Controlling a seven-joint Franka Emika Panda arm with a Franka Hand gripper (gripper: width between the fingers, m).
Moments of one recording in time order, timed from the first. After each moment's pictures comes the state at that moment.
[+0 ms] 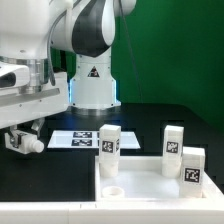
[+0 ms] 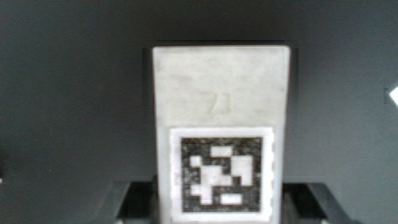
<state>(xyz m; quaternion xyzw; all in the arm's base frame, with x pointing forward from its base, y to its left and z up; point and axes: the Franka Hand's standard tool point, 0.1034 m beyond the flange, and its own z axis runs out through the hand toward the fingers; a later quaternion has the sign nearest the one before) 0.435 -0.157 0.036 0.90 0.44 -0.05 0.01</state>
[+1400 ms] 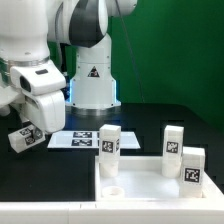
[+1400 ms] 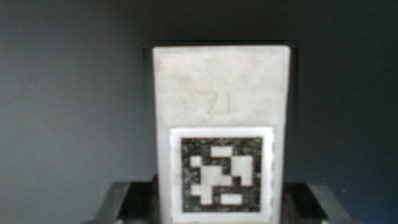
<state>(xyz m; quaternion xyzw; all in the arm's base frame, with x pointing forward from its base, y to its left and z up) 0.403 -0.149 0.039 0.44 0.89 -0.05 -0.10</state>
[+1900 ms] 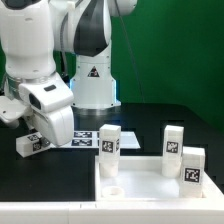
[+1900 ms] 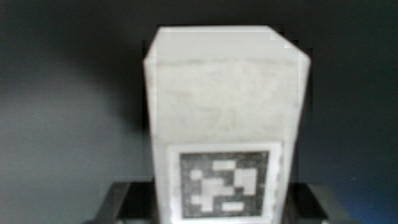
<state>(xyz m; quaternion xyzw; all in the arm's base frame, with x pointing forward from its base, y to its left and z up) 0.391 -0.129 0.017 0.45 0.88 -0.07 -0.15</state>
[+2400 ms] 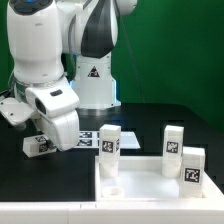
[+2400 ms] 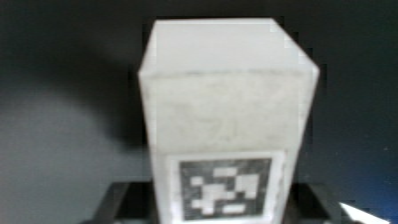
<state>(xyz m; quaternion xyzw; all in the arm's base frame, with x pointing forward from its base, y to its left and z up) 0.392 -0.120 0.015 0.47 0.87 -0.07 -0.16</state>
